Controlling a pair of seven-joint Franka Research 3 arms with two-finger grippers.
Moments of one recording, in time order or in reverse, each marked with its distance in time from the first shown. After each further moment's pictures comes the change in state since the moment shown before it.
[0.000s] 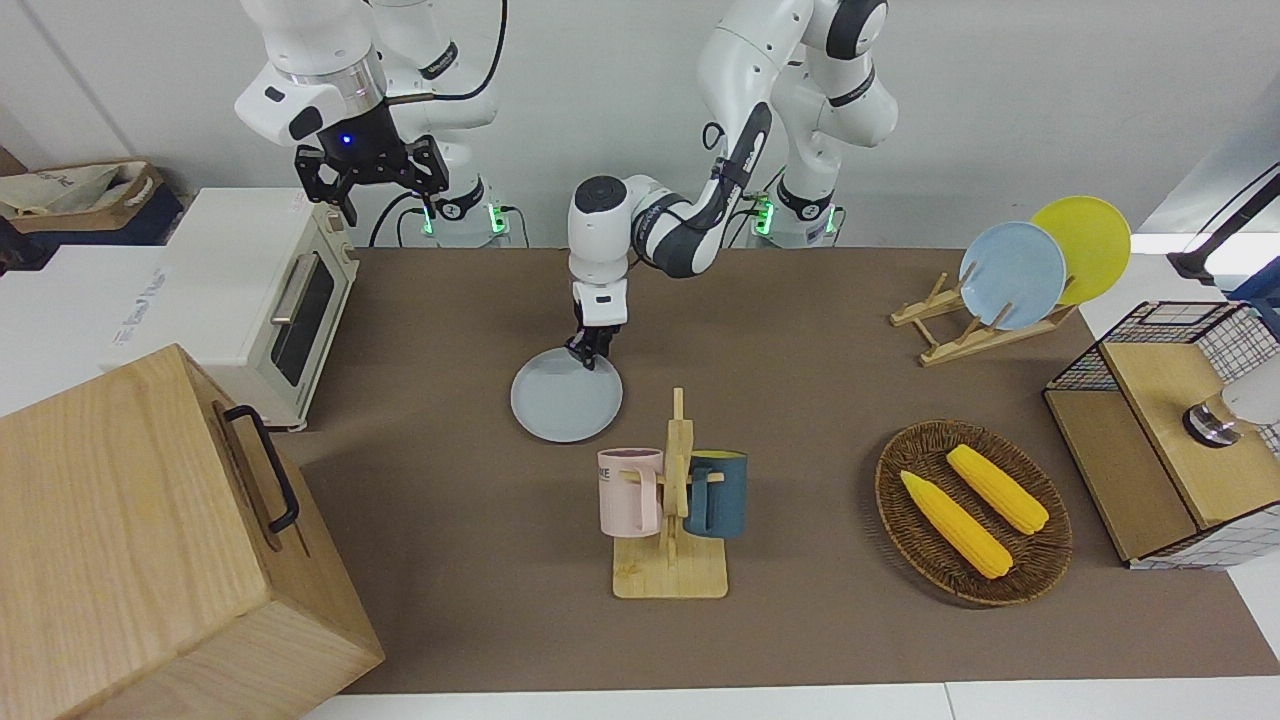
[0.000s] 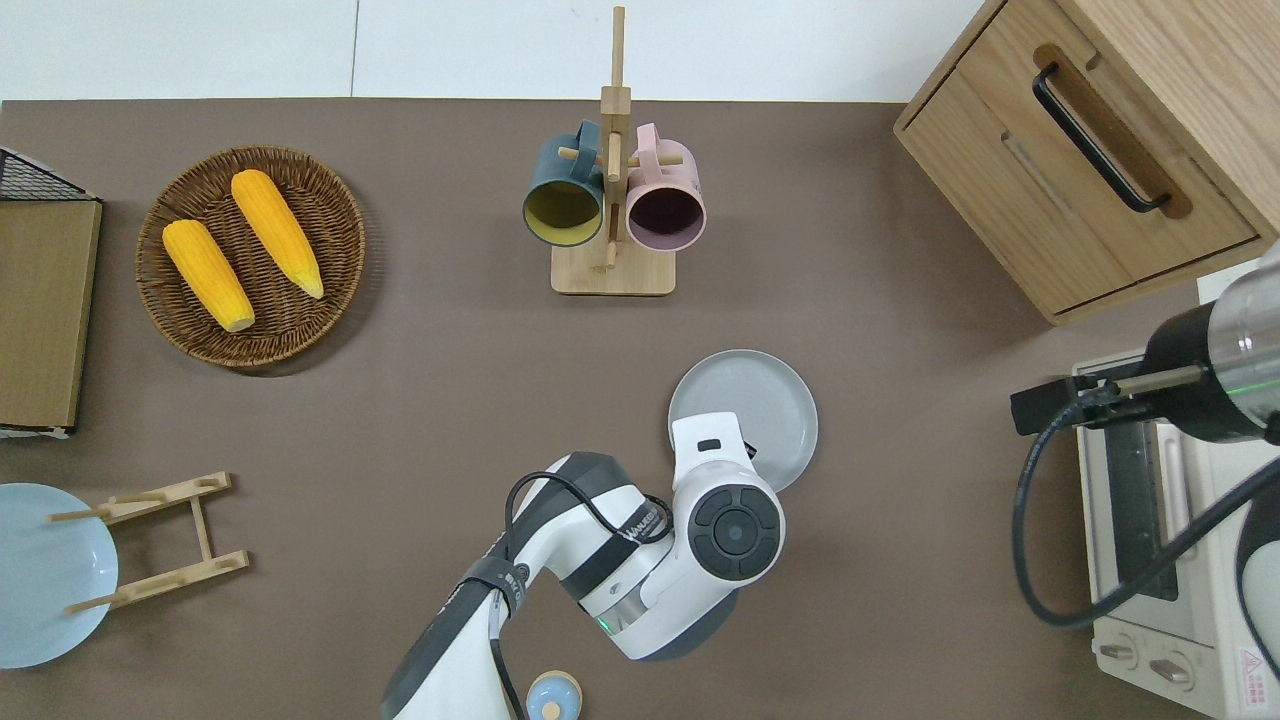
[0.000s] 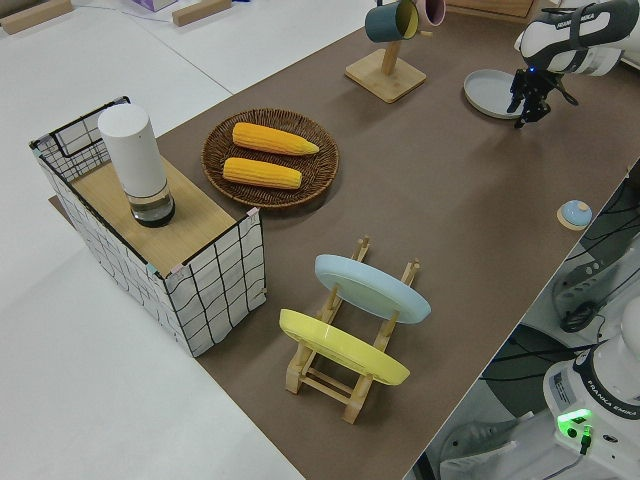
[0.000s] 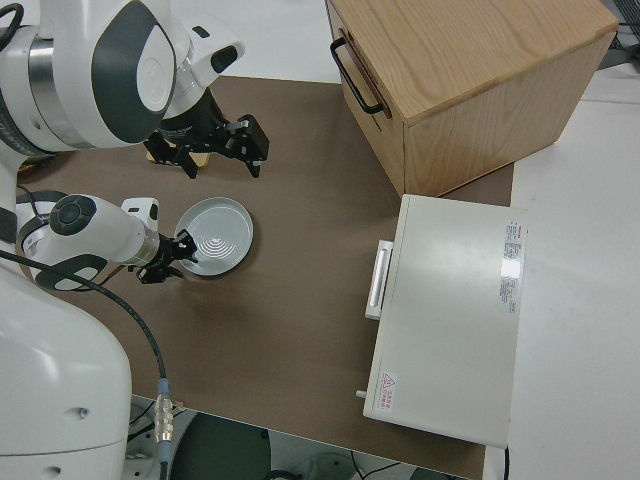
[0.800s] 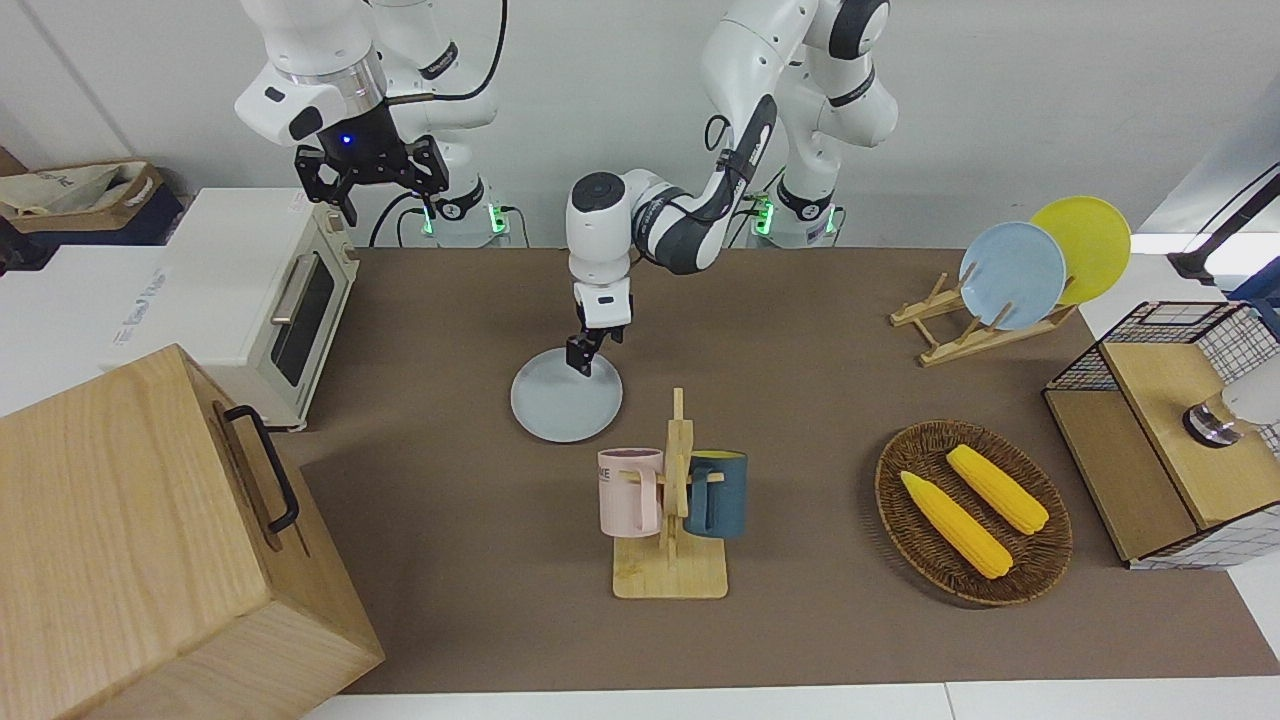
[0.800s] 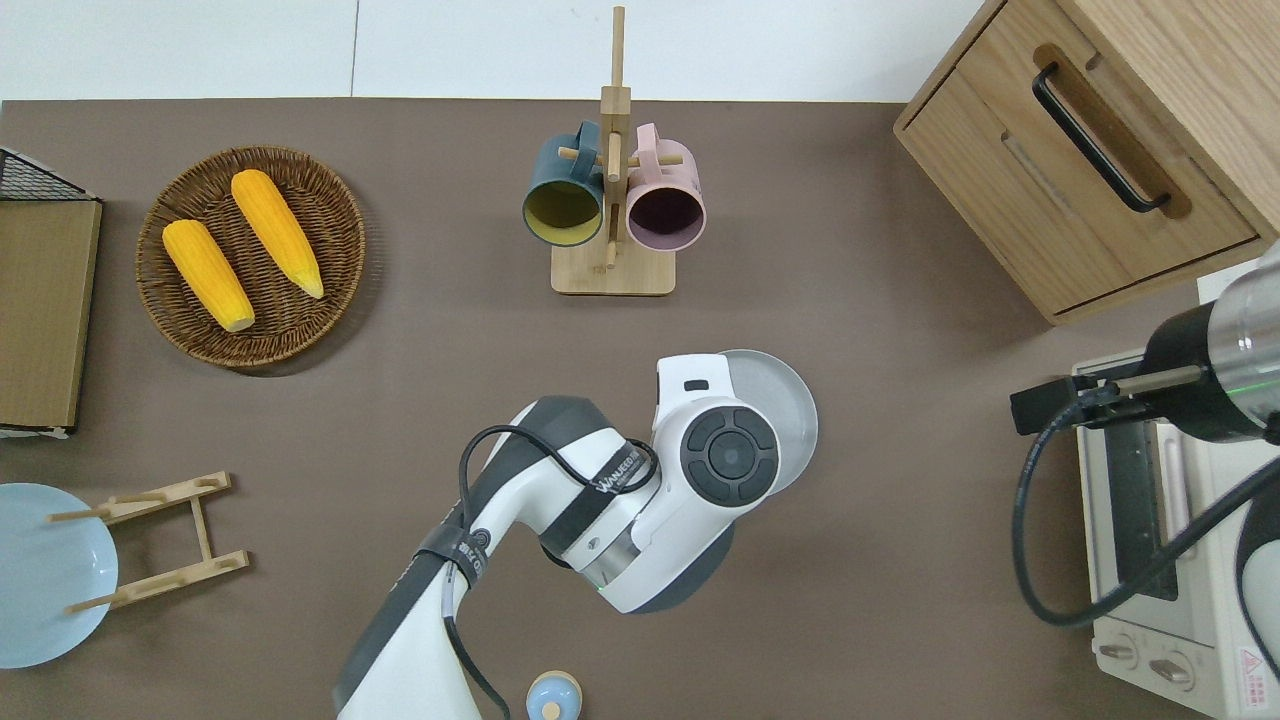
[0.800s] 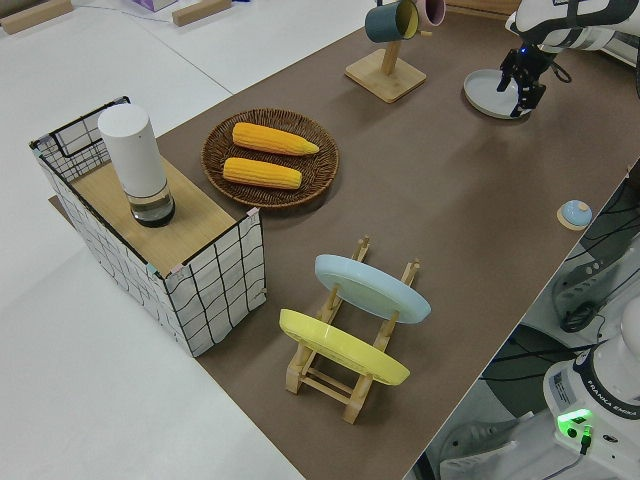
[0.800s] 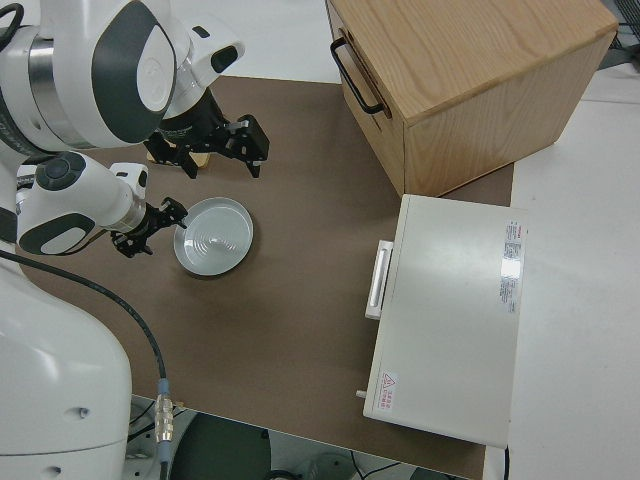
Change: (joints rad) left arm 0.010 -0.002 0.078 0.175 0.002 -0.257 0.211; right arm 0.000 0.000 0.000 0.000 0.000 0.000 0.000
